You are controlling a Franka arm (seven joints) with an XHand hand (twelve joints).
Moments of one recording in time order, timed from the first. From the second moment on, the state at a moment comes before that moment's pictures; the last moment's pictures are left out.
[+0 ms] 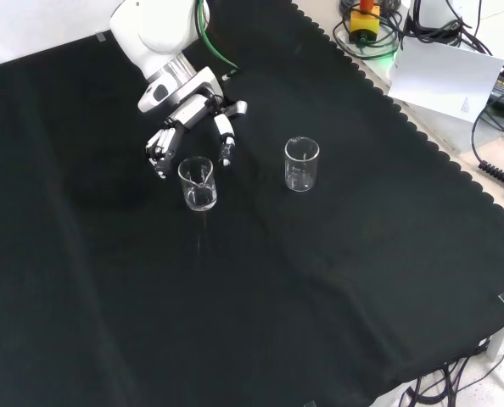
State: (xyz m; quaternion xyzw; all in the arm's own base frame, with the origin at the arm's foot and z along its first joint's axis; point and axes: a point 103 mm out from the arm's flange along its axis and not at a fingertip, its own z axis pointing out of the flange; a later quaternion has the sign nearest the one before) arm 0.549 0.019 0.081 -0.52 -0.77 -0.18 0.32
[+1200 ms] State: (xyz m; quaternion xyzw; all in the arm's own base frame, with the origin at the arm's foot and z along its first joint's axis) arm 0.552 0.037 0.056 -0.51 -0.74 -0.24 0.37
